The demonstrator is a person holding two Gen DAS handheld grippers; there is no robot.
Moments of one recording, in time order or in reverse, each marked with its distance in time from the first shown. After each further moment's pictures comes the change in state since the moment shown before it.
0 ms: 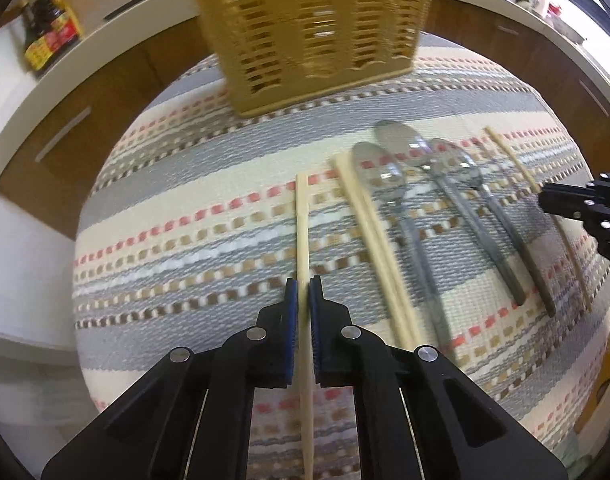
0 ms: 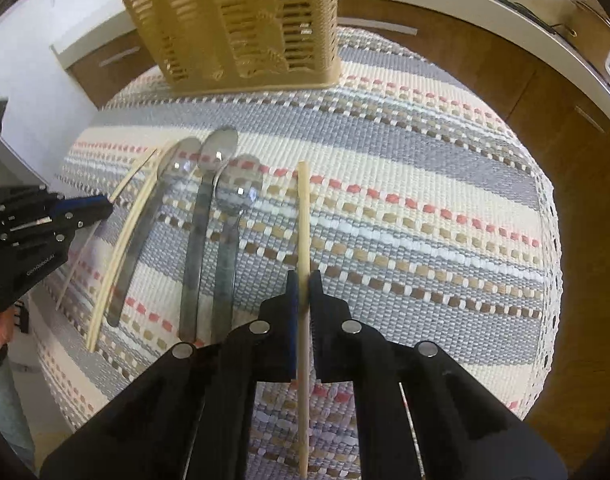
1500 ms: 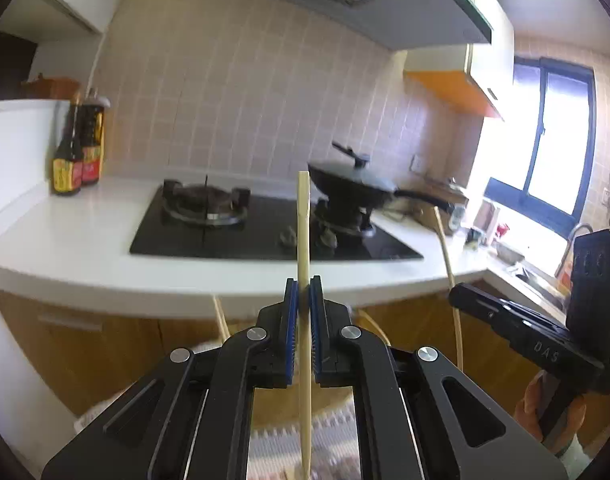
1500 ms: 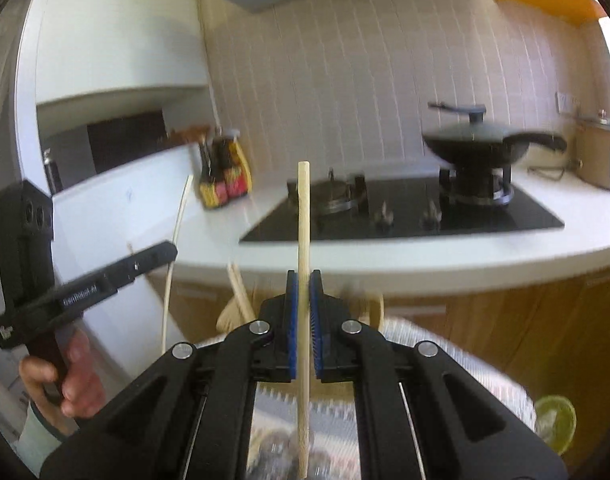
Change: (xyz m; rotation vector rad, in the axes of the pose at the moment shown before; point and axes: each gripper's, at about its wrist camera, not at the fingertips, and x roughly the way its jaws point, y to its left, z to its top) left arm -0.172 0.043 0.112 -0.212 -0.826 -0.223; right arm -0.159 0.009 0.131 -0.006 -0.771 0.188
